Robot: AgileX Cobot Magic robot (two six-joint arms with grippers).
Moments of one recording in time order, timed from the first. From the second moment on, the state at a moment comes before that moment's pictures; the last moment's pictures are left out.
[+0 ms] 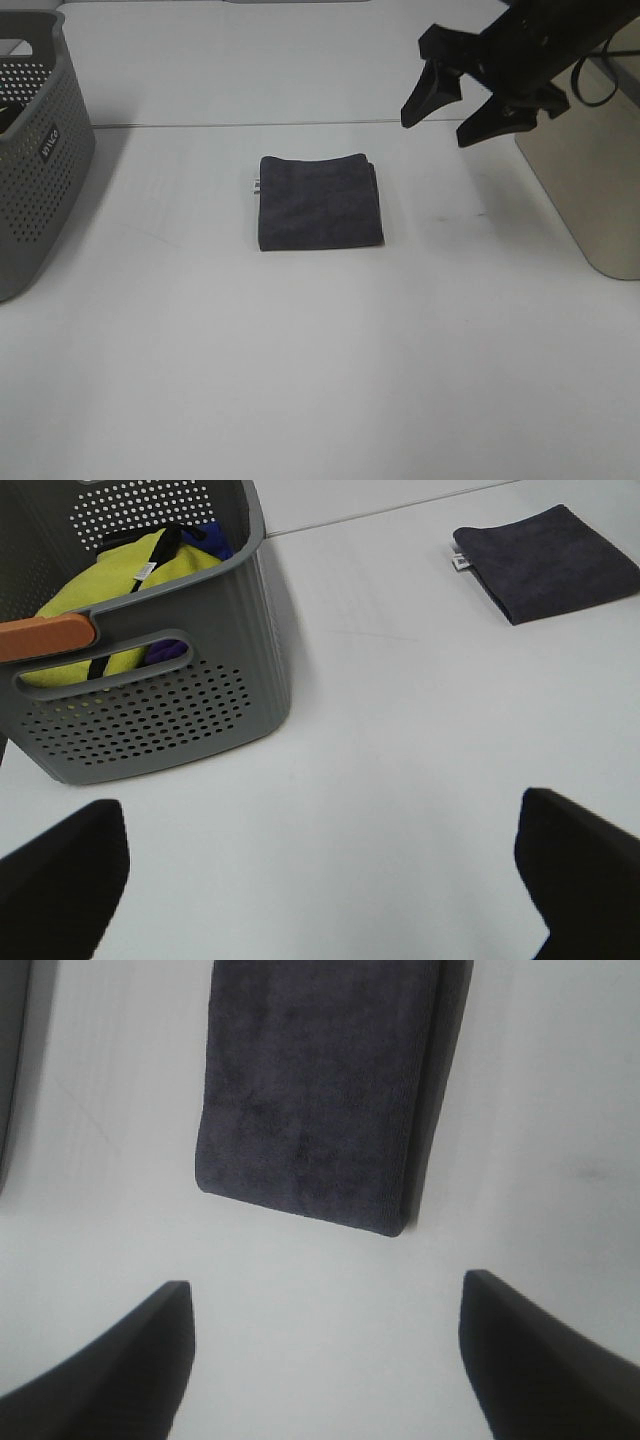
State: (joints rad) left arm -0.03 0.00 -0.51 -0.07 1.03 0.16; right arm 0.19 1.88 -1.39 0.58 0.79 -0.23
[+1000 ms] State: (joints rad) left arm -0.03 0.00 -0.51 -0.07 1.03 0.16; right arm 0.19 2.44 -1.87 0.73 0.92 -0.29
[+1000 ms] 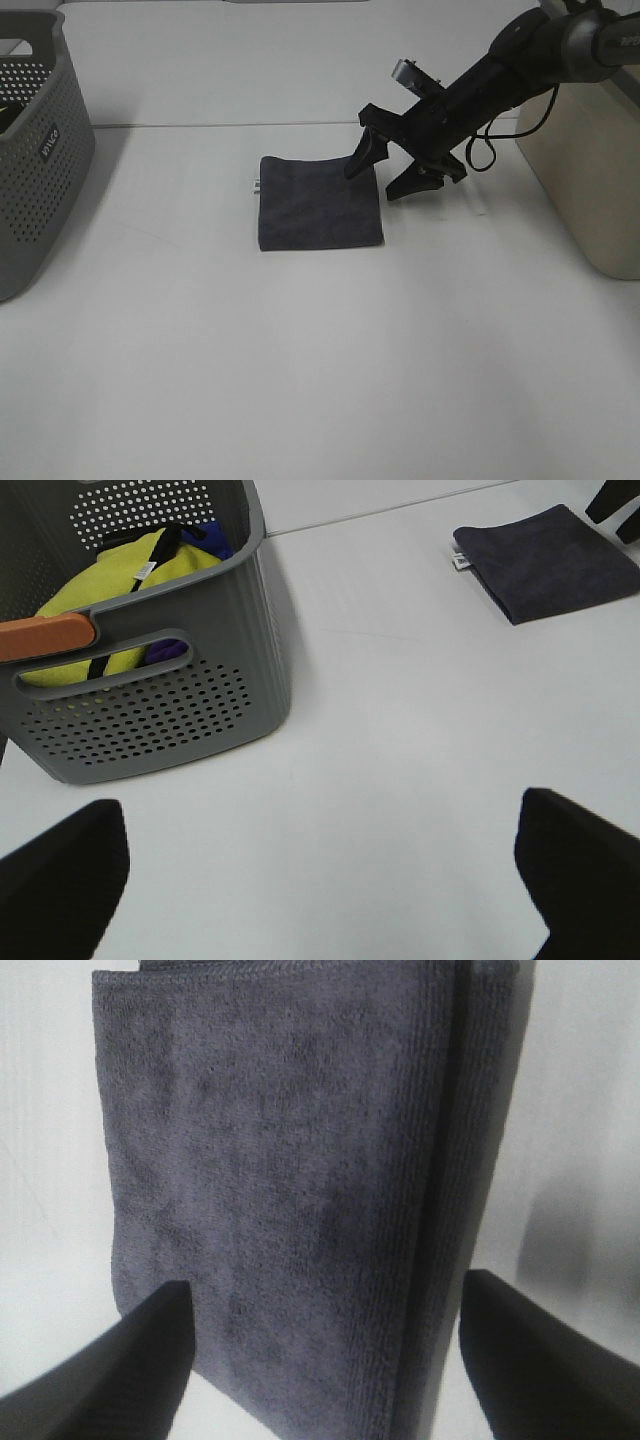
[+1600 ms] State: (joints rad) left arm -0.03 0.00 -0.51 -0.07 1.03 0.16; right arm 0.22 2.54 -1.98 0.74 0.95 -0.29
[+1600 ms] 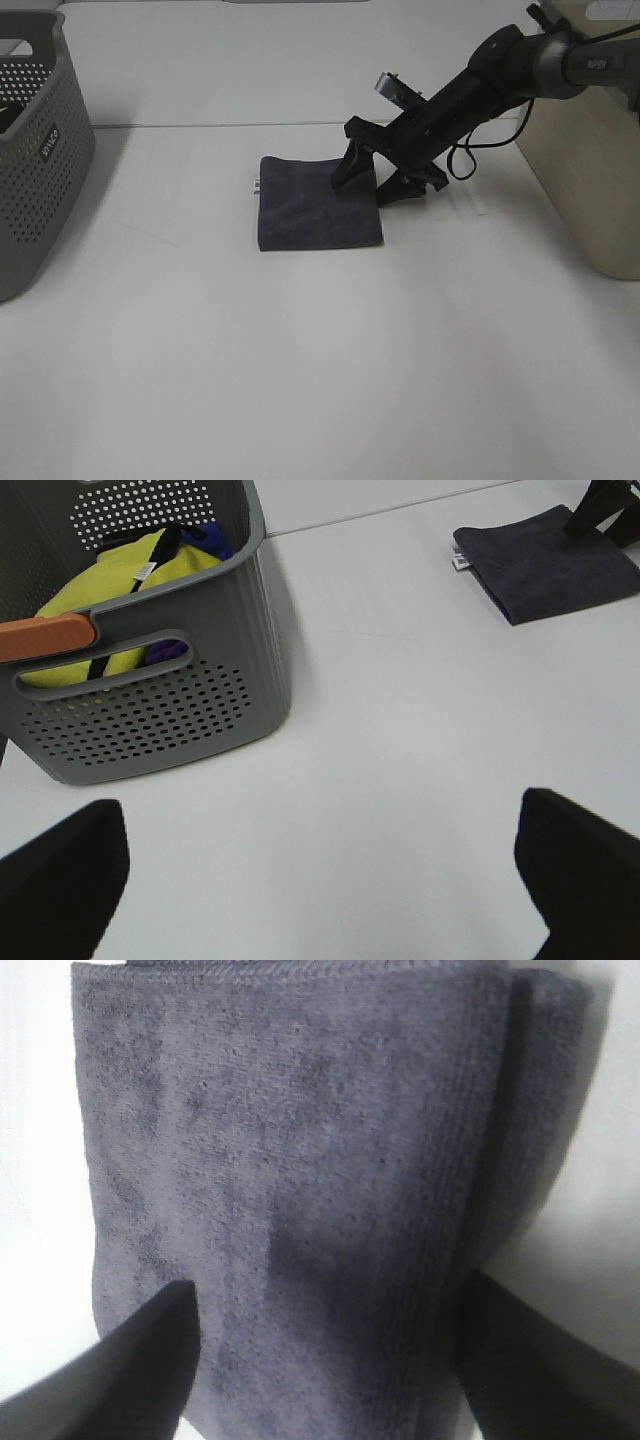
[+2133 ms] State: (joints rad) left arm -0.03 0.00 -0.51 -0.07 1.03 0.16; right arm 0.26 2.56 -2.03 0.67 0.96 -0.24
